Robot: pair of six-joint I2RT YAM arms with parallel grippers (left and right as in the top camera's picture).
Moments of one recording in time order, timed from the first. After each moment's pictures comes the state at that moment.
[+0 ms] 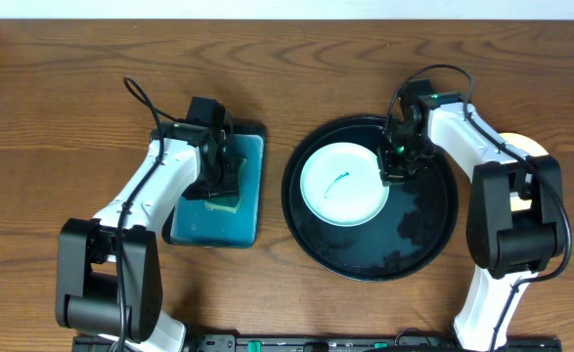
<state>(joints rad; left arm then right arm) -0.18 1.72 1.14 -0.91 0.04 -0.26 0.17 2.06 1.41 -1.01 -0.26 0.11</state>
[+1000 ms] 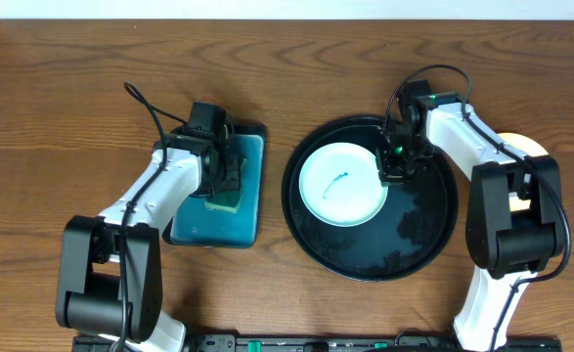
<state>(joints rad) -0.18 1.72 1.04 -0.67 0.04 -0.27 0.18 2.06 1.41 -1.01 -0.26 0.11</state>
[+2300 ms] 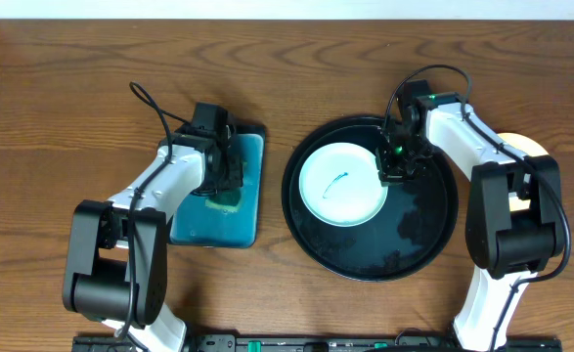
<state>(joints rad) -0.18 1.79 1.05 -0.63 0.06 -0.27 0.18 2.06 1.41 -1.01 -0.26 0.11</state>
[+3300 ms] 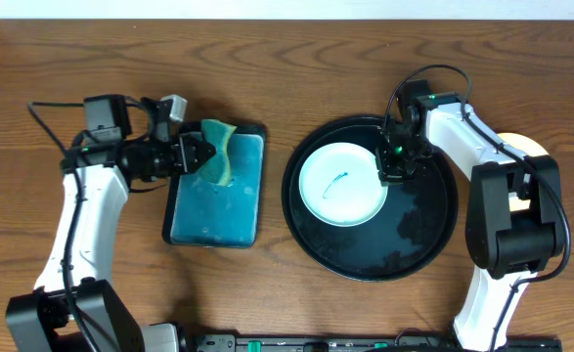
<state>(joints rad) 0.19 1.51 1.06 -0.69 0.81 0.04 0.18 2.06 1.41 -1.00 -0.26 0.11</state>
